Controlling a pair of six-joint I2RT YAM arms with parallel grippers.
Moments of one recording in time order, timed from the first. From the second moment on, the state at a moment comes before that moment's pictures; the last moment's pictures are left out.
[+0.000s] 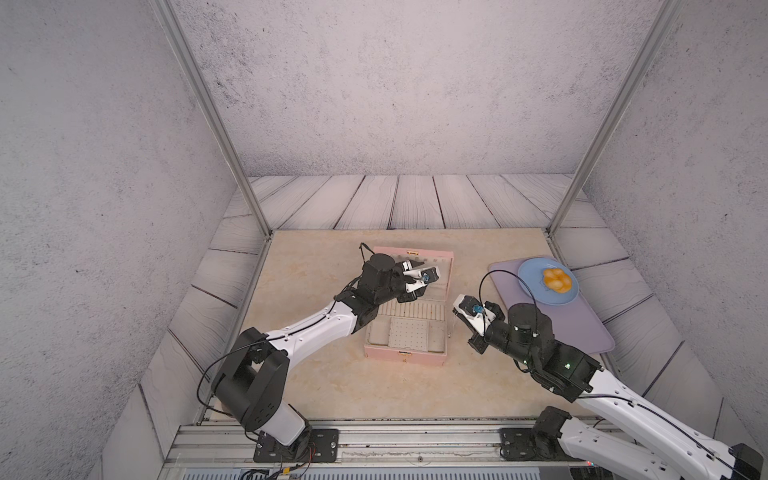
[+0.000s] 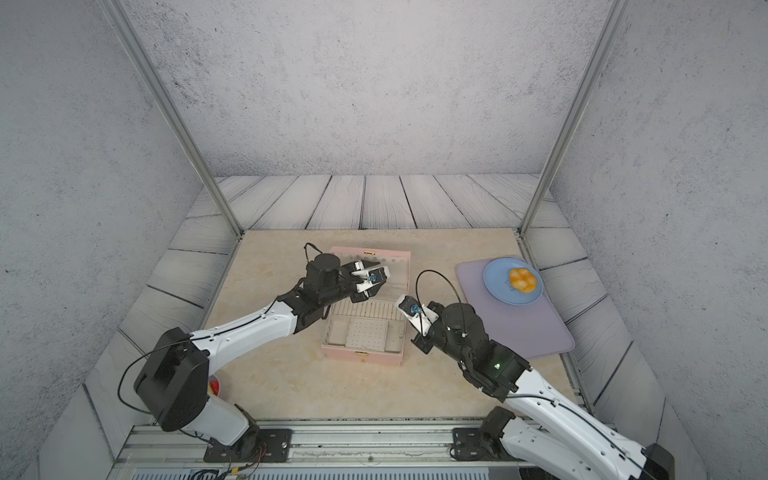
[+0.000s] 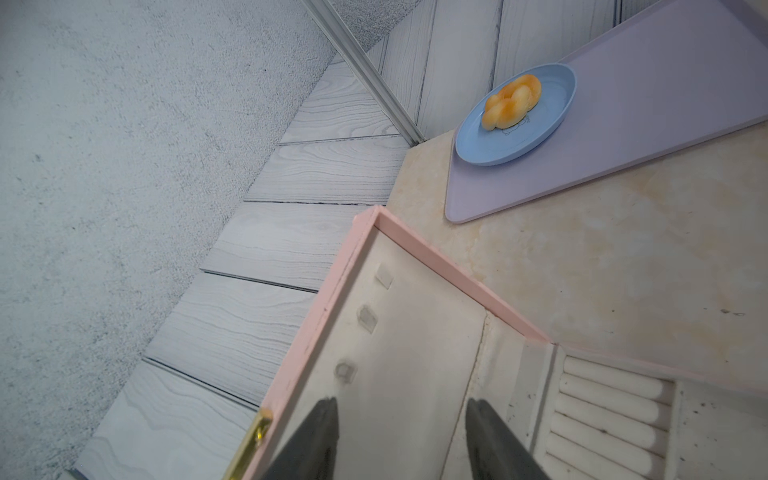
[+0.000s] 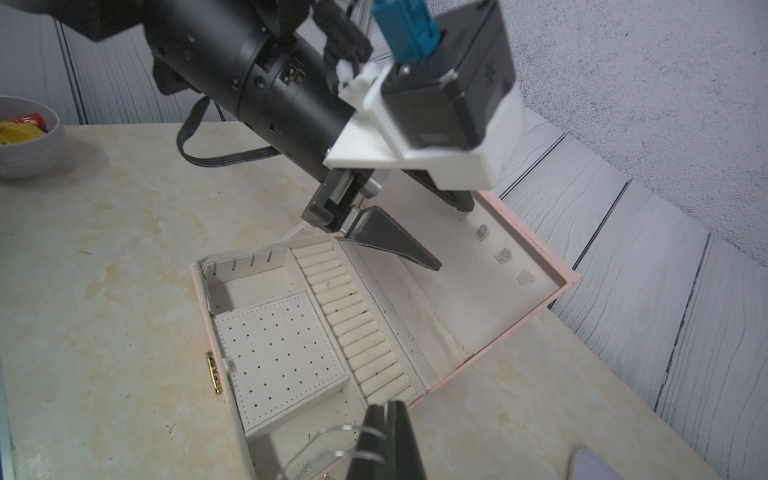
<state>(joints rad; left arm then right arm) -0.69 1.56 1.05 0.22 0.21 0.79 0.78 0.80 0.71 -0.26 -0.01 -0.33</state>
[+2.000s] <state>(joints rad) -0.71 1.67 1.10 0.26 0.06 1.00 0.78 0.78 0.68 -0.25 0.00 -0.33</state>
